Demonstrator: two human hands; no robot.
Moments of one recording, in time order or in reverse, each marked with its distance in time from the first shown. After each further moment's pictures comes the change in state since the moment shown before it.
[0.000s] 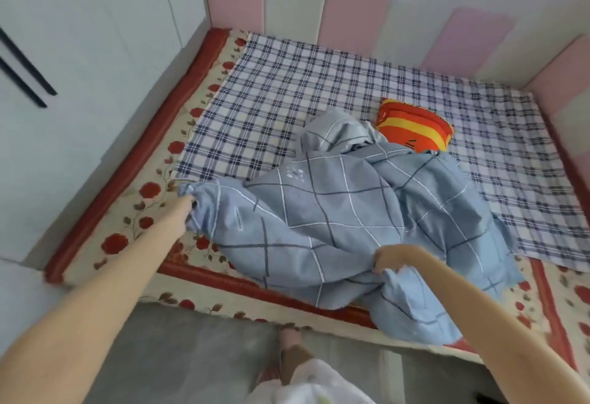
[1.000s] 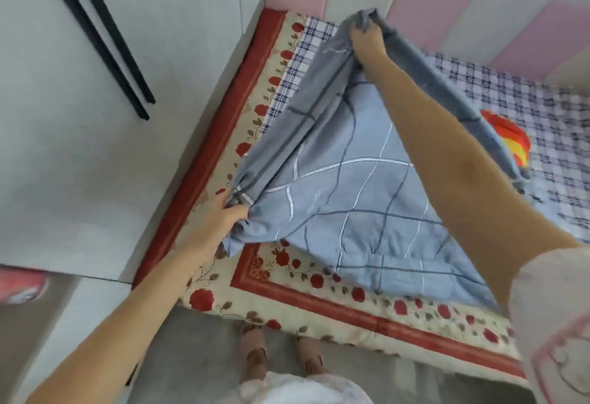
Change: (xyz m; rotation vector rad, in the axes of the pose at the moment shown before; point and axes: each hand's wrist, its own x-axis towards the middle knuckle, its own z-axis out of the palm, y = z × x) left_hand -0.043 0.105 -0.227 -0.054 -0.500 0.317; right_hand -0.008 -0.454 -0.349 1.017 0.940 -0.389
